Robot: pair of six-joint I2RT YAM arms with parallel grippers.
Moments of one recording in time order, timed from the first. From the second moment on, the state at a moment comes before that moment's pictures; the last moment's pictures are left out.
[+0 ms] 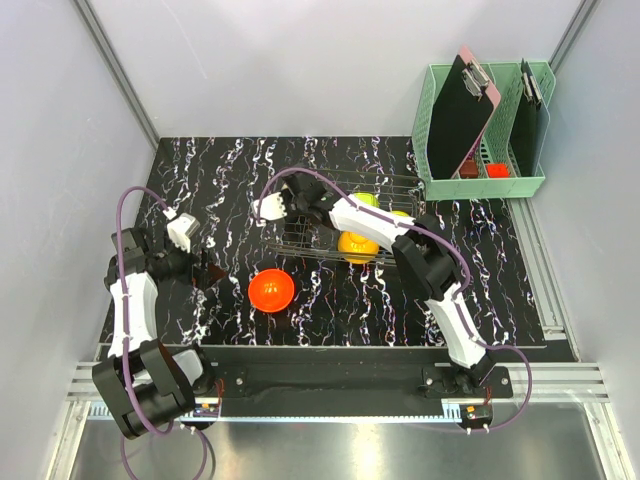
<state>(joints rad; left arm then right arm) 0.45 1.07 0.70 -0.66 0.86 0.65 0.79 2.26 1.87 -0.26 0.09 -1.29</state>
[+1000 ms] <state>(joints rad) 0.45 1.05 0.70 -0.67 0.87 0.65 0.79 1.99 1.65 -0.26 0.14 -1.27</state>
